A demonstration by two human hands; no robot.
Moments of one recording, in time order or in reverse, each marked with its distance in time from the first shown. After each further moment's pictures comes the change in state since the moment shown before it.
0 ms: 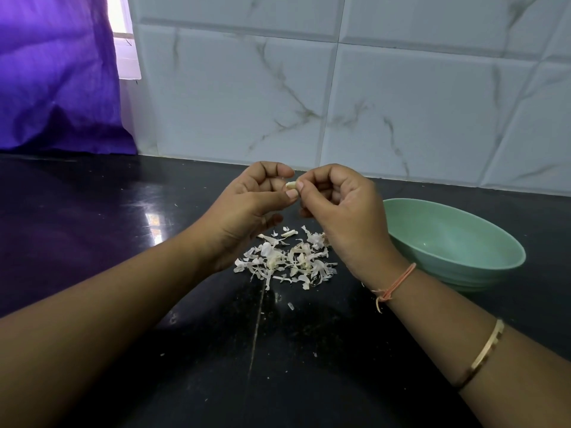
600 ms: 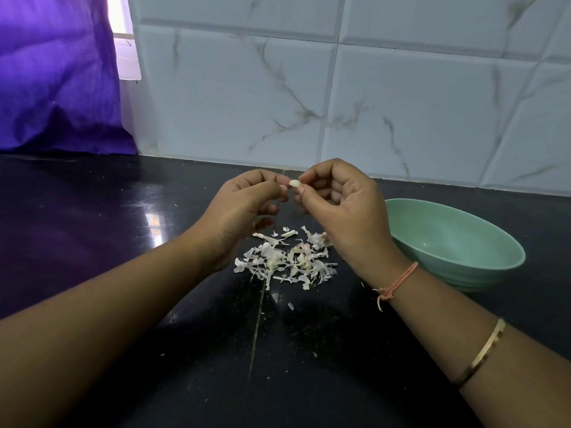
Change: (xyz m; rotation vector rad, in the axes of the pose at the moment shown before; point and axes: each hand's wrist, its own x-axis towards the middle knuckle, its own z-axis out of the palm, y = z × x) left_hand -0.001 0.001 0.000 0.138 0.170 -0.047; right_hand 0.003 0.004 -0.002 0.049 -0.039 -0.070
